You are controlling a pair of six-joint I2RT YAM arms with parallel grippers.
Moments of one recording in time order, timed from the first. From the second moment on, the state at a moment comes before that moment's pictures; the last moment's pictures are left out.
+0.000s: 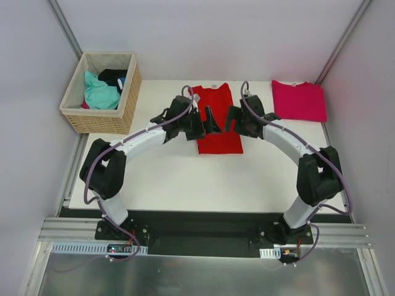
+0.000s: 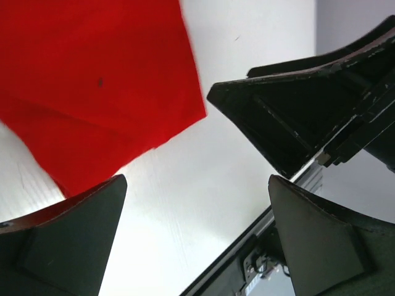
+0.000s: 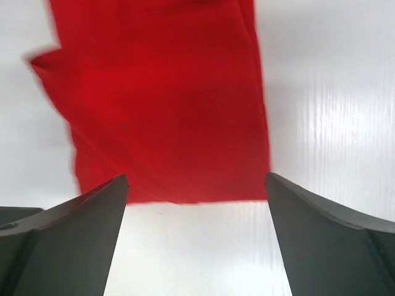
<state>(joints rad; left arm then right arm) -0.56 1.74 1.31 -0.18 0.37 -0.78 0.43 1.68 1.31 -0.44 0.08 0.52</state>
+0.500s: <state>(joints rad) -0.57 1.84 1.15 -0.06 0.37 -0.85 0.42 1.68 1.16 -0.45 0.12 0.52</state>
